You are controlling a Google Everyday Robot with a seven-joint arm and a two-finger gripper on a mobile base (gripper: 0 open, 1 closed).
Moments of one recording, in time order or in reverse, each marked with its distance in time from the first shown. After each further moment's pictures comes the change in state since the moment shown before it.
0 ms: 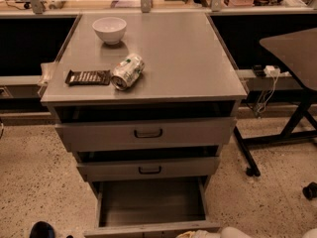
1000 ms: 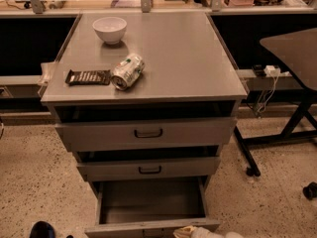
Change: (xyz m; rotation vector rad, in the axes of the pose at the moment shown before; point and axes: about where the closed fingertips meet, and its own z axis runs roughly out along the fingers) arm -0.018 -0.026 0.003 0.128 -0.200 0.004
